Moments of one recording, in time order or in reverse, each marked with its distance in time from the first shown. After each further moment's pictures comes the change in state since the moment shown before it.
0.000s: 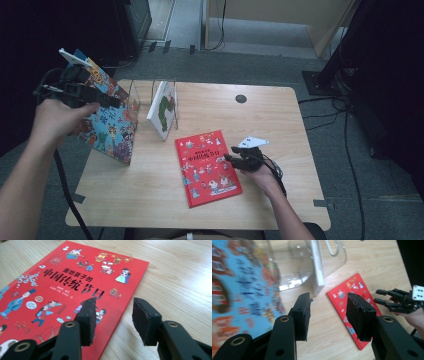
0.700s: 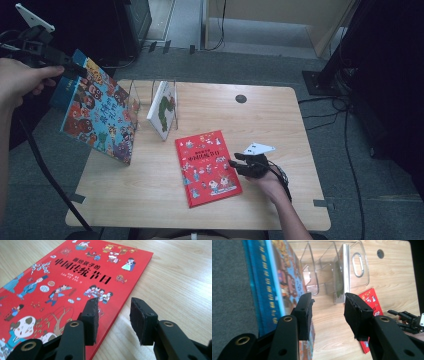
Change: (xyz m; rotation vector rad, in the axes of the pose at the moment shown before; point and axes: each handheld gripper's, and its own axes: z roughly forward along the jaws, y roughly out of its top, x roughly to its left) left arm 0.053 0.068 -0.070 0.043 0.096 -0.132; right arm 0.001 -0.016 -0.018 -0.004 0.024 -0.017
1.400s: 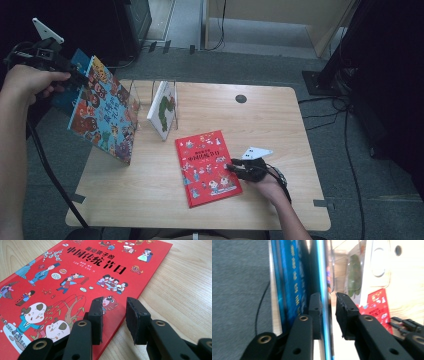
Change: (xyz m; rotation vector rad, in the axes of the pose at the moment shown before) left arm 0.043 0.021 0.038 0.129 0.035 -0.110; right arm 0.006 -0.011 0.004 0.025 0.064 -0.044
